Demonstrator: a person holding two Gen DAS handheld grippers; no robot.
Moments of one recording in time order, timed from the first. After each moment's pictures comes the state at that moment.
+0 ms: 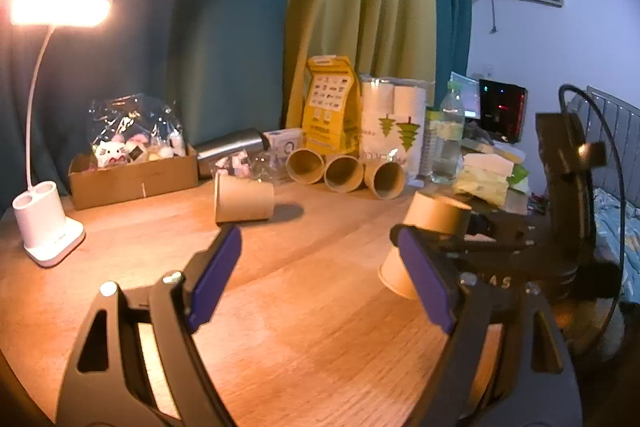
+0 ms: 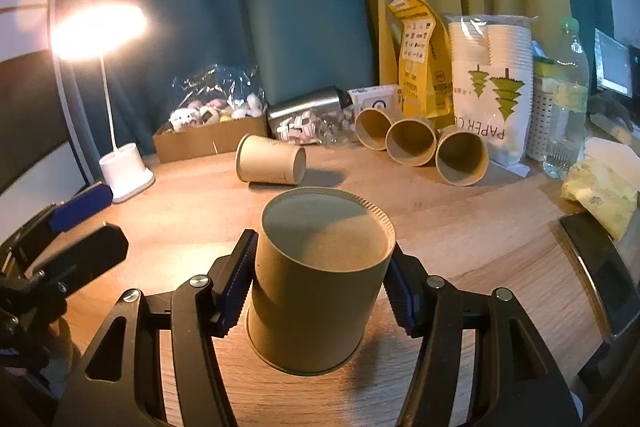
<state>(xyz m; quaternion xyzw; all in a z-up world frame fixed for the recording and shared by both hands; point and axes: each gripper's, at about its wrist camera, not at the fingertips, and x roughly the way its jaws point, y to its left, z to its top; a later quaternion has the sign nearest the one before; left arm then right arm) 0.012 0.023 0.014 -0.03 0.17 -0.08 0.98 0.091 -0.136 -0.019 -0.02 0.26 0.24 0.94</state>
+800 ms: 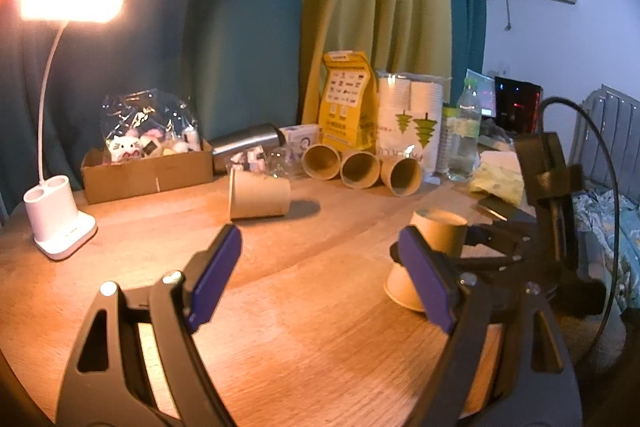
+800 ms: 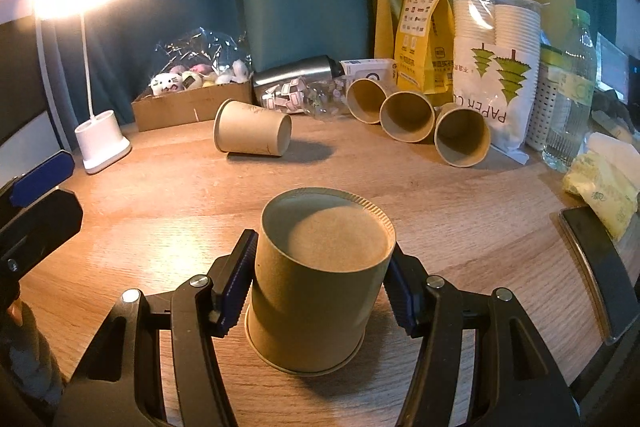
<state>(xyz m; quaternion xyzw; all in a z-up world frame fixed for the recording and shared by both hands) 0.015 0.021 0.010 -0.03 0.17 -0.04 0.98 0.107 -0.123 -0.040 -0.06 0.29 0.21 0.93</state>
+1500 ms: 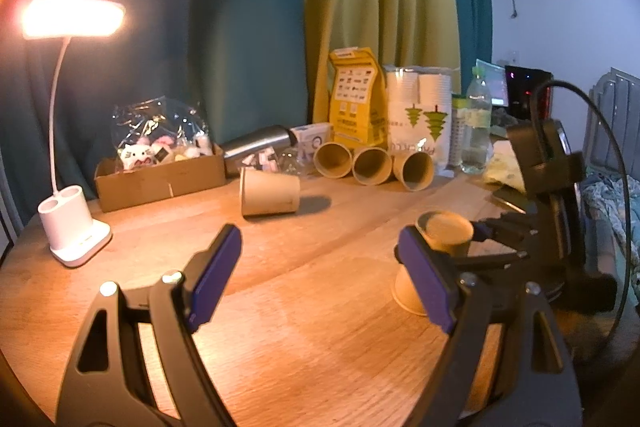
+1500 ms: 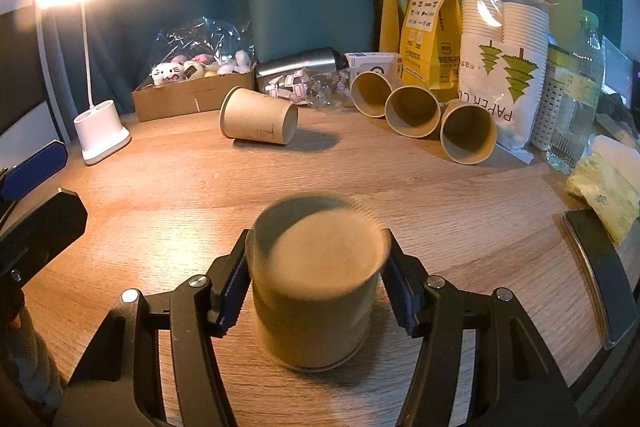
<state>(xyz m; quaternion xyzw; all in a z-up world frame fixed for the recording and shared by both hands) 0.012 0.010 0.010 0.00 0.17 -0.01 0.99 0.109 -0.117 -0.042 -0.07 0.30 0.22 0.93</state>
